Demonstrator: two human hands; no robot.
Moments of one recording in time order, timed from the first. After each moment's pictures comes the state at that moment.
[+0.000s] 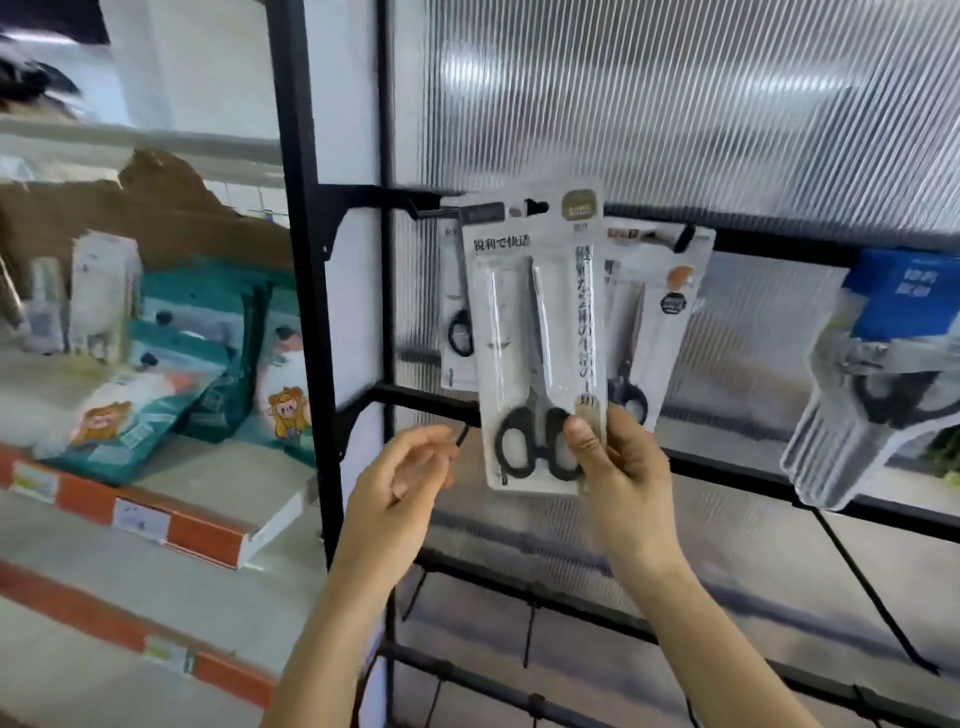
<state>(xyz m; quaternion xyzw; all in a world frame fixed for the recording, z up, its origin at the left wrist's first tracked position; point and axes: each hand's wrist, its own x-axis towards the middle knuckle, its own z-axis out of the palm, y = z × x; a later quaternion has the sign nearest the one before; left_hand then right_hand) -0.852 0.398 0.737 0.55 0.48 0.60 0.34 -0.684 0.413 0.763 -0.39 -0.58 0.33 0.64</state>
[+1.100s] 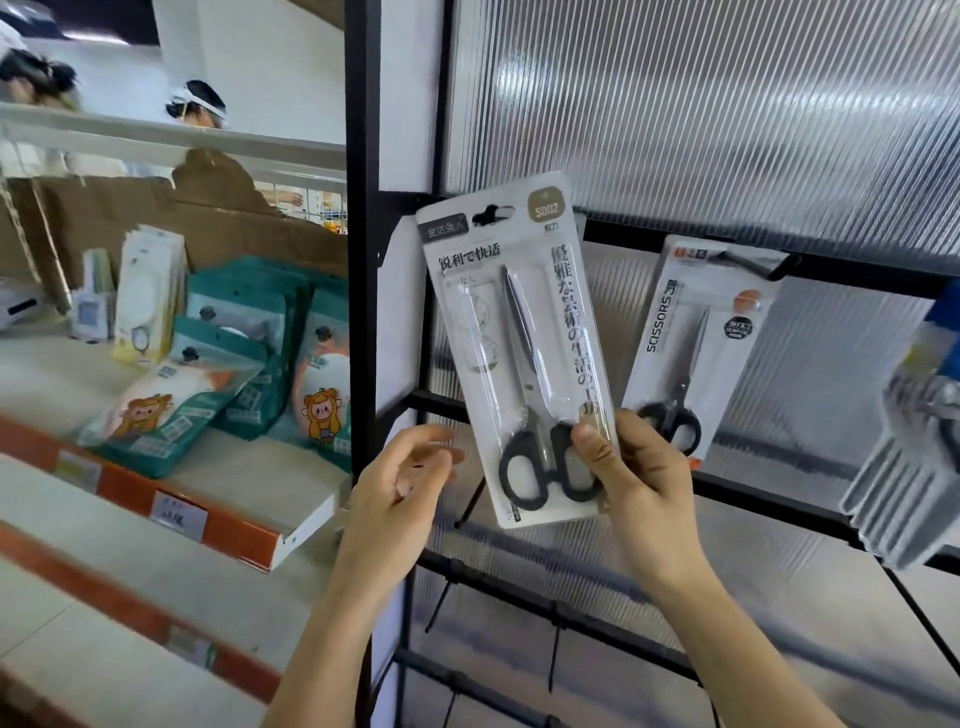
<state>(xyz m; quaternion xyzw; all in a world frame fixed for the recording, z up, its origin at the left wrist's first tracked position) -0.885 0.404 0.741 0.54 0.48 0.62 0.31 -0.711 0.416 0.780 -0.34 -0.64 0.34 0.60</state>
